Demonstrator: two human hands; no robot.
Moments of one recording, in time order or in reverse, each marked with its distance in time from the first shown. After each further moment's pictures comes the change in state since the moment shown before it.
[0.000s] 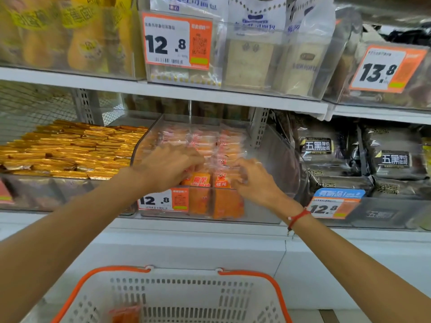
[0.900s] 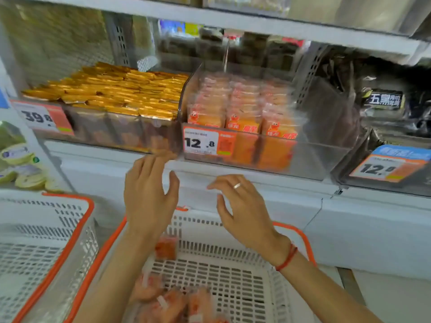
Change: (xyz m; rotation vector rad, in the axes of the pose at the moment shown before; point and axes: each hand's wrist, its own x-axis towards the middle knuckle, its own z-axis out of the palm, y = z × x) left_hand -0.168 0.064 0.080 -0.364 0.638 -0.706; right_hand -0.108 -0.037 0.136 -0.021 0.178 -0.548
